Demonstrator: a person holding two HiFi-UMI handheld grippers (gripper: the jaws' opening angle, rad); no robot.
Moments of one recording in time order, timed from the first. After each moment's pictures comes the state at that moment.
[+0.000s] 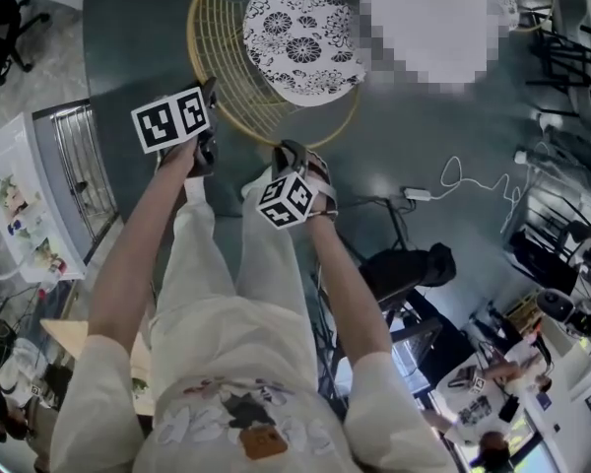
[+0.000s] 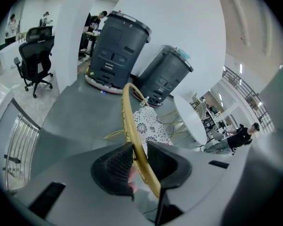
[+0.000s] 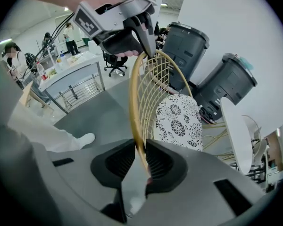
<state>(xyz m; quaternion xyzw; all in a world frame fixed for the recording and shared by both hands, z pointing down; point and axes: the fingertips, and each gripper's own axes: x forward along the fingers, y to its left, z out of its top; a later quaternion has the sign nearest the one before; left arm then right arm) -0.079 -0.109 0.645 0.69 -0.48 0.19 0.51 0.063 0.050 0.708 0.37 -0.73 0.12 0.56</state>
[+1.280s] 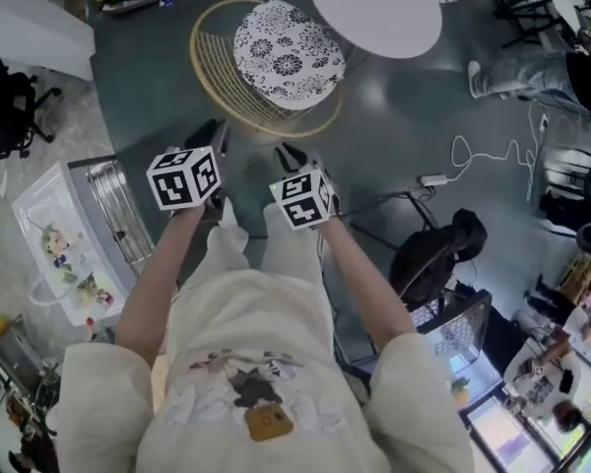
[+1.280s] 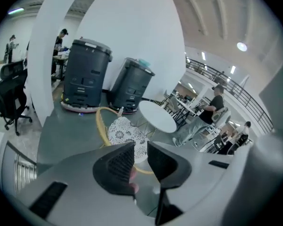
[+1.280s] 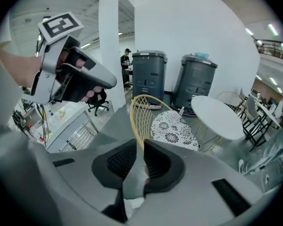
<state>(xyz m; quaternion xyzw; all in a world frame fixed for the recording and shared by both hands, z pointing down) -0.076 0.001 0.463 0.81 -0.40 0.19 0.38 0.027 0.085 0.527 0.51 -0.75 0.23 0.36</state>
